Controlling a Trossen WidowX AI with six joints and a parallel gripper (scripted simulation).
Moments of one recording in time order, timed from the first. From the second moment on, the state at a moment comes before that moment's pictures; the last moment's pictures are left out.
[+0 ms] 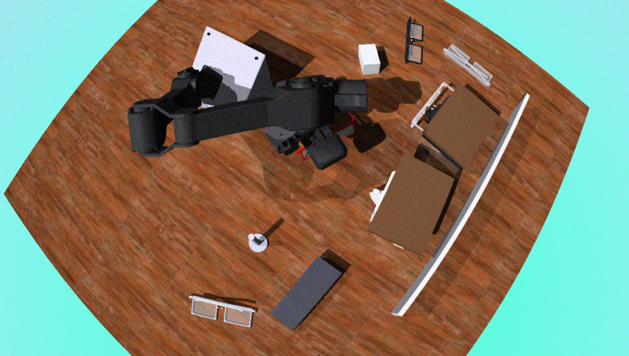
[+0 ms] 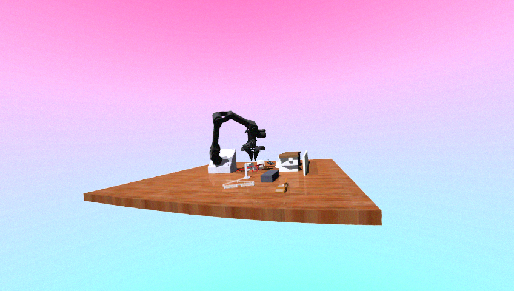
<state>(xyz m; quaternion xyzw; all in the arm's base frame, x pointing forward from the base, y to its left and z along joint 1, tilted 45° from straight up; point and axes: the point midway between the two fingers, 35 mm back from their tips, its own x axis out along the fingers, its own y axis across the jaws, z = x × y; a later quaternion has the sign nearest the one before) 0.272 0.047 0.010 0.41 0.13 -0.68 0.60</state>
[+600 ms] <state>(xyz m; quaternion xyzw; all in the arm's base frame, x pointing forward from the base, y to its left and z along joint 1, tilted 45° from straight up) 0.276 0.031 -0.008 0.42 0.13 -0.67 0.60</state>
